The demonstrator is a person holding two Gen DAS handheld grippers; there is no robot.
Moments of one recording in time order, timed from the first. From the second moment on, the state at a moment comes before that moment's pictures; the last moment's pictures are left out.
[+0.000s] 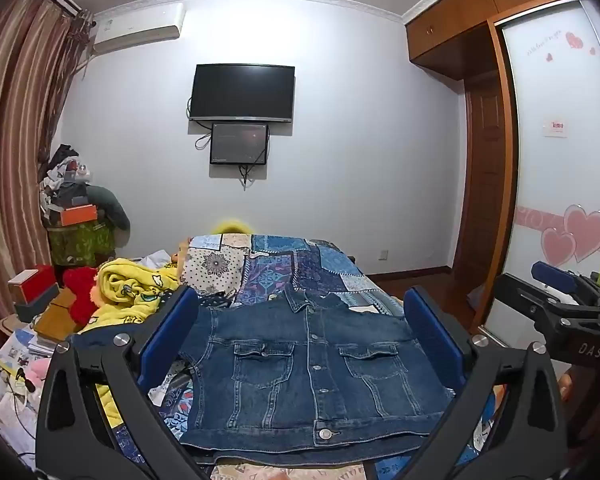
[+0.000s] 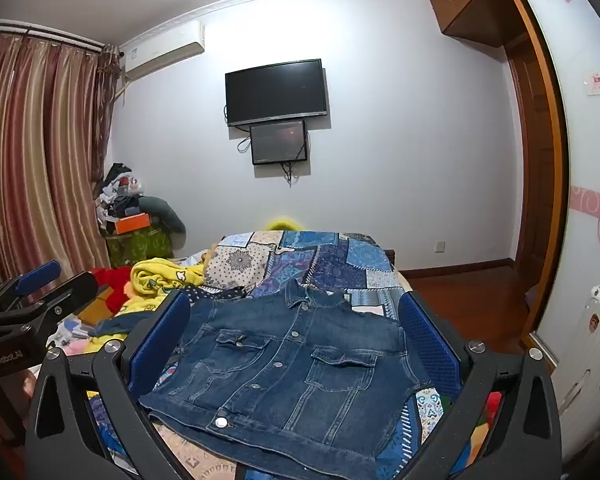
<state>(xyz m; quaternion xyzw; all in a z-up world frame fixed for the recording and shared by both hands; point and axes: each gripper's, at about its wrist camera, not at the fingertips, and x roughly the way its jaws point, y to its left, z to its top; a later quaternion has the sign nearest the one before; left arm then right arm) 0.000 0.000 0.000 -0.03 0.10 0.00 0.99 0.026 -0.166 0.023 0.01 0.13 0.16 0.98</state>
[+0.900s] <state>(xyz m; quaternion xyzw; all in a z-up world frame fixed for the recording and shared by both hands) 0.001 -0.002 0.002 -0.02 0.10 -0.01 0.99 0.026 -0.166 0.023 0.01 0.13 0.16 0.98</state>
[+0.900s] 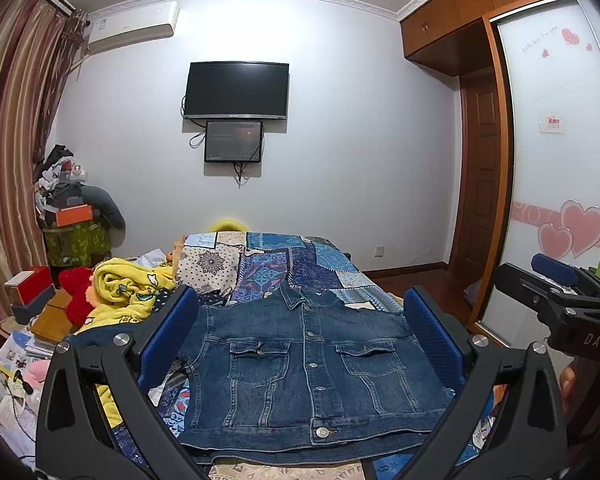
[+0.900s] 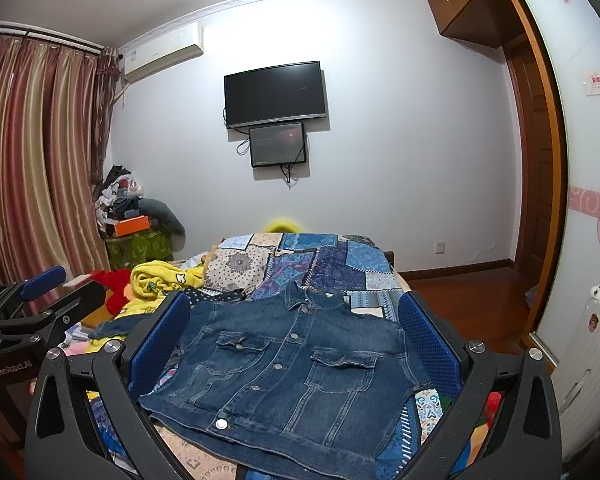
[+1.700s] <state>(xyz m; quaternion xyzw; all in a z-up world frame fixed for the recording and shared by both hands) 0.004 -0.002 -0.002 -0.02 0.11 -0.01 0.99 0.026 -0.168 0.024 0.02 0.13 0.16 0.98</state>
